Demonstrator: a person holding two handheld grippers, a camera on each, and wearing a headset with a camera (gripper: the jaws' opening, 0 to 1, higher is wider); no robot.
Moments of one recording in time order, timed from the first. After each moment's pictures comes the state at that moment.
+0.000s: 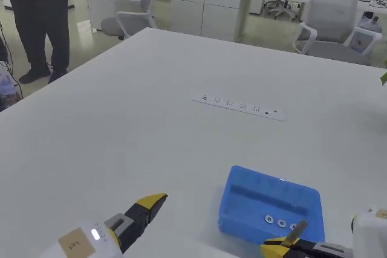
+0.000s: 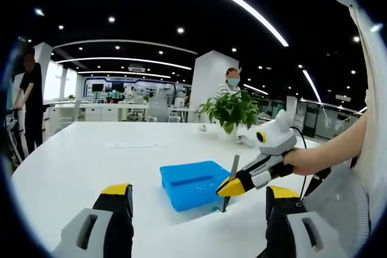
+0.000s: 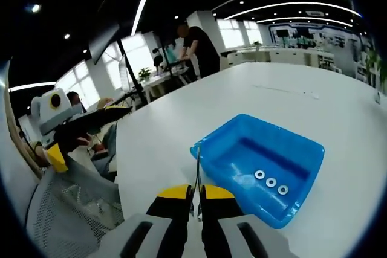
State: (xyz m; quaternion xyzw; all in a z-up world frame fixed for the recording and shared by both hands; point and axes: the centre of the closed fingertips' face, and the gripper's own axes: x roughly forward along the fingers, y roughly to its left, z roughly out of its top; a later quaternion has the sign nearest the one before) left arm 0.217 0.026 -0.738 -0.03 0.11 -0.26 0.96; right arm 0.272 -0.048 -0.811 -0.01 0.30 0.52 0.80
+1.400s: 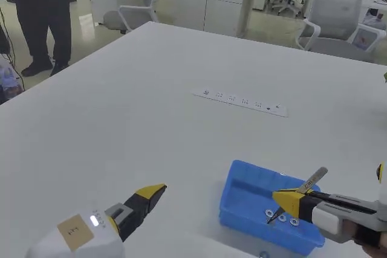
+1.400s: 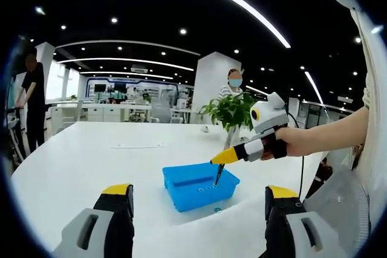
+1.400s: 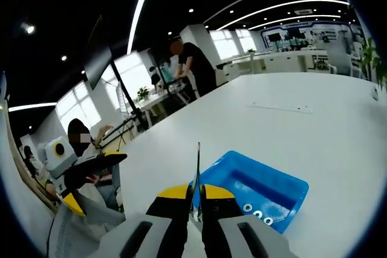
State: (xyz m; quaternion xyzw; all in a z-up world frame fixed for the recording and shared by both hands) left arm 0.219 0.031 -0.736 -0.04 0.11 -0.25 0.96; right arm 0.313 -0.041 -0.763 0.06 0.28 0.52 0.81
